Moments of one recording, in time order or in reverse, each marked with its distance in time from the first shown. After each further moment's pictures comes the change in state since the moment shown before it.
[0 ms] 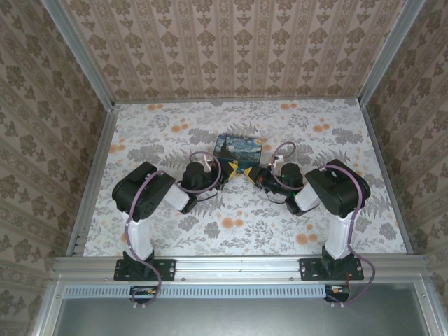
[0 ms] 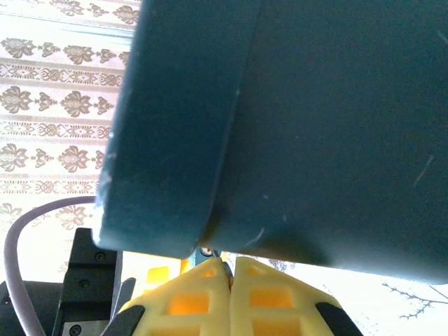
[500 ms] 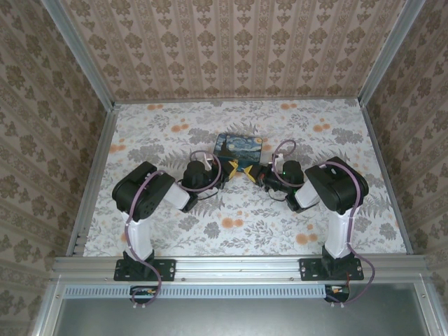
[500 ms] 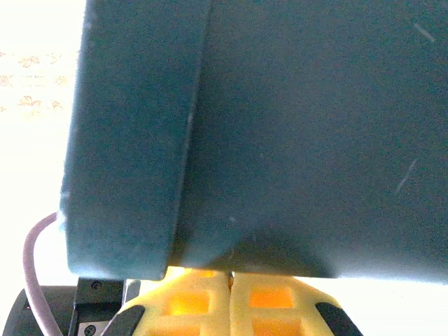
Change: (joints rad) left arm 0.000 0.000 0.021 -0.028 -0.013 -0.033; right arm -0.035 0.040 0.038 0.008 -0.079 0.078
